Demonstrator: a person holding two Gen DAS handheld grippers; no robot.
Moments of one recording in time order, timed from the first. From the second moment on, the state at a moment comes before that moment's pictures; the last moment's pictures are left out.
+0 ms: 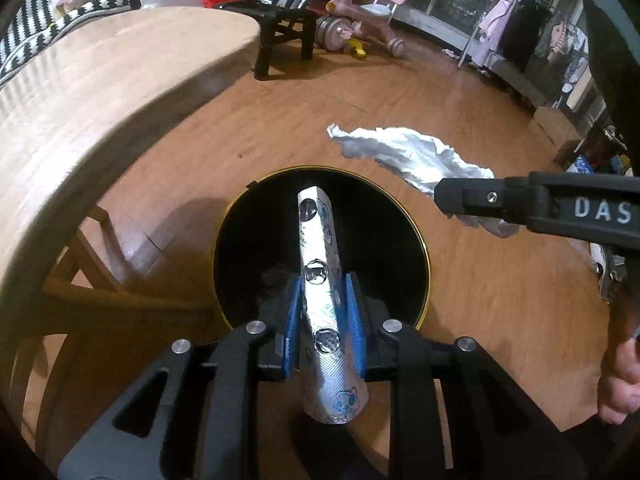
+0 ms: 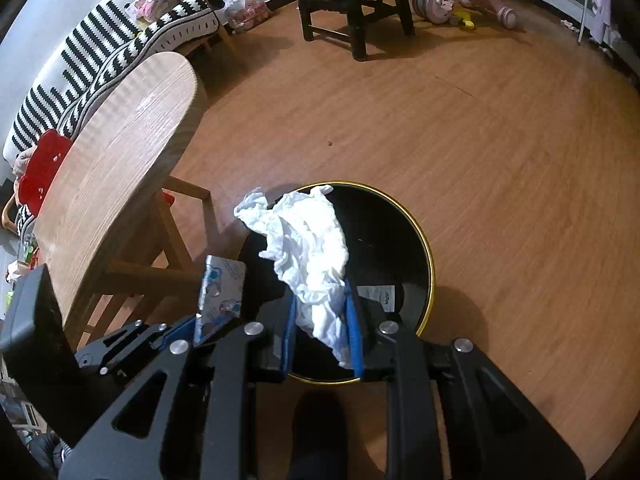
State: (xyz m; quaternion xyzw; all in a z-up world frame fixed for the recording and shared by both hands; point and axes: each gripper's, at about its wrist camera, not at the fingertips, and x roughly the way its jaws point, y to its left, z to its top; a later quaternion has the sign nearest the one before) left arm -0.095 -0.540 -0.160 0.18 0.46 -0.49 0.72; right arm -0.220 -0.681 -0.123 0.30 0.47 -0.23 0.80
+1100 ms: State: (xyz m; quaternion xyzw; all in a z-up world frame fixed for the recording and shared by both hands) left arm 0.002 -0.237 0.001 0.08 0.37 -0.30 0.88; right arm -0.091 -0.426 0.044 0.14 0.35 -0.02 0.93
